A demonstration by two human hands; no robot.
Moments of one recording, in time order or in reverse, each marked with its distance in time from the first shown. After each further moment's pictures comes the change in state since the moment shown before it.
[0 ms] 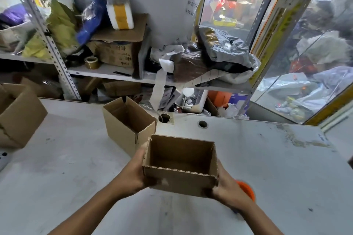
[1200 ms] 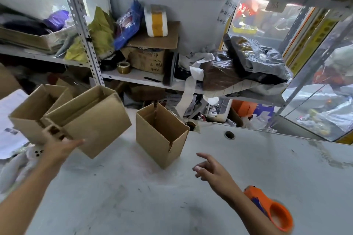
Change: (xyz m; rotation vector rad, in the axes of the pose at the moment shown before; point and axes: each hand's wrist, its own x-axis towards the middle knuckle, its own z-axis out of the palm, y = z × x) left_hand -0.055 -0.099 -0.263 -0.199 0.983 -0.290; right_hand 0.089 -0.070 0.091 -0.077 0.030 0.171
